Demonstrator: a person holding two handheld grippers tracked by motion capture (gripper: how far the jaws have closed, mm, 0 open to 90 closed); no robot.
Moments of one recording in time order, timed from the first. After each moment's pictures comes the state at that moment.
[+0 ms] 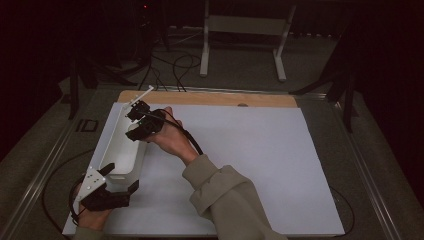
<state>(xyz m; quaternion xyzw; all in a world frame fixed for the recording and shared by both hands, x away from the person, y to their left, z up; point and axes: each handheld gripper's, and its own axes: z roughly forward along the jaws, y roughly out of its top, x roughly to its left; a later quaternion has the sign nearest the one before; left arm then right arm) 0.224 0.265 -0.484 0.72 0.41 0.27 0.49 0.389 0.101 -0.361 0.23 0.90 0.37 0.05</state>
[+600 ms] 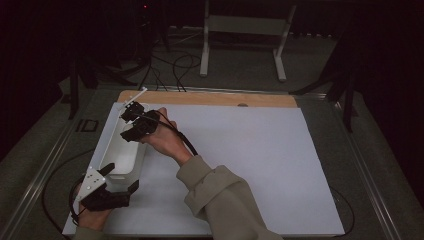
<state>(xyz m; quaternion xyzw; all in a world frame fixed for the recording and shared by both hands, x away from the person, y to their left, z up) 0.224 0.265 -0.484 0.72 0.41 0.27 0.50 0.389 0.116 -0.365 0.23 0.90 0.37 0.05</state>
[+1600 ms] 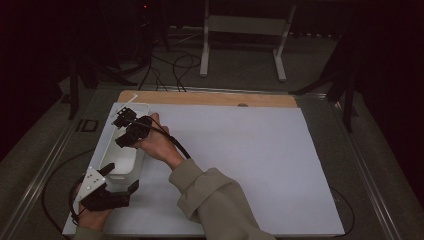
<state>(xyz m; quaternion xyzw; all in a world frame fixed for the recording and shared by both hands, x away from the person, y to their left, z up) 0.224 0.266 -0.484 0.72 0.41 0.27 0.50 0.384 0.138 -0.383 0.23 0.91 0.35 0.04</state>
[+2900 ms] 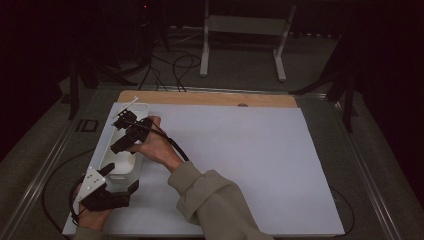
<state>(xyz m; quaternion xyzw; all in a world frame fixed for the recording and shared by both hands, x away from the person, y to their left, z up) 0.223 0.266 -0.485 0.72 0.41 0.27 0.50 0.385 0.142 -0.394 0.26 0.90 0.35 0.03</state>
